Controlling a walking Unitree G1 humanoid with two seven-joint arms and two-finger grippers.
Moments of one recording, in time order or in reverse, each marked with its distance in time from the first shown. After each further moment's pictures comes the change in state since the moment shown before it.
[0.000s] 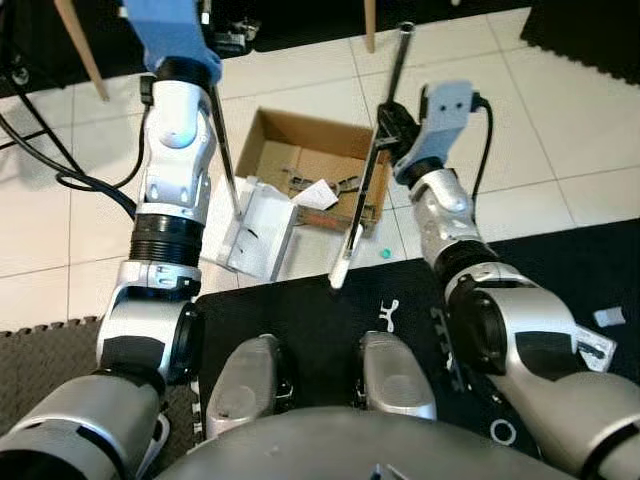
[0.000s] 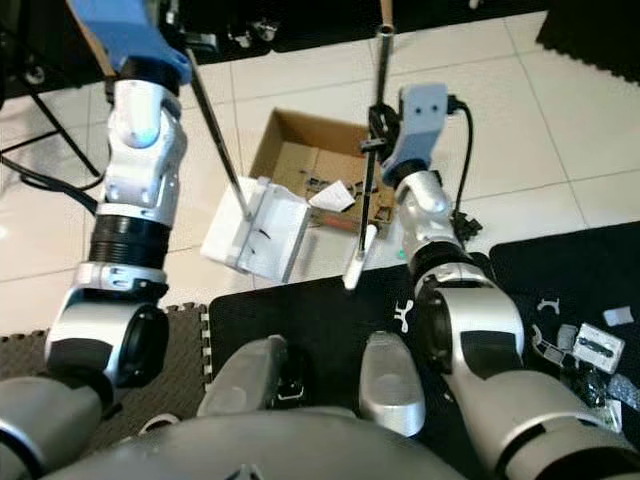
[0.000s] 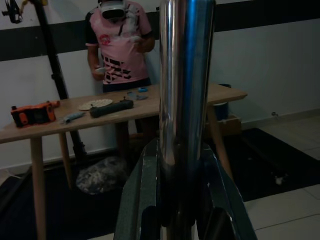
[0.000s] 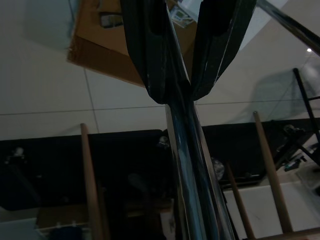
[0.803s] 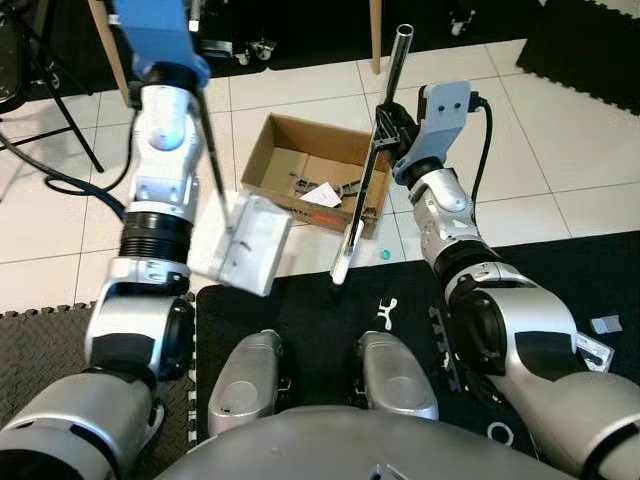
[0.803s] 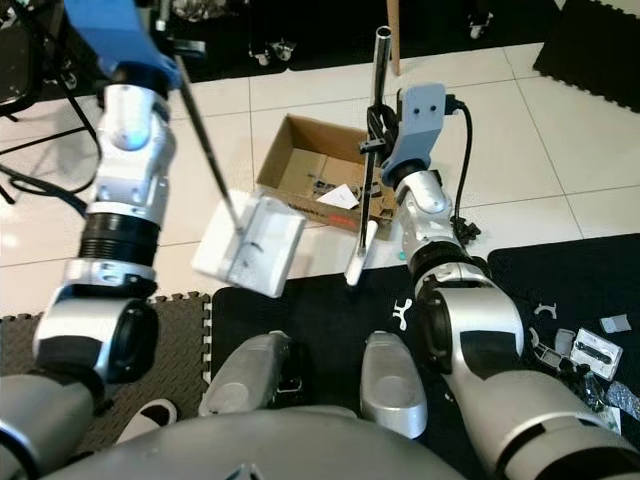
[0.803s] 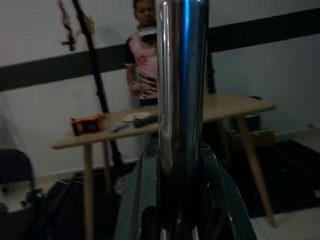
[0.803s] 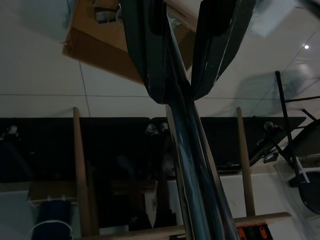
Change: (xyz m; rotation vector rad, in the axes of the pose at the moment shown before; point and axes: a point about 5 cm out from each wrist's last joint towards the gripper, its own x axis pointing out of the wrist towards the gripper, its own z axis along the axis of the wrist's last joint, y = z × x) left arm 0.006 0.037 -0.006 0.089 0.015 0.067; right arm 0.000 -0.001 0.000 -0.003 0.001 0.000
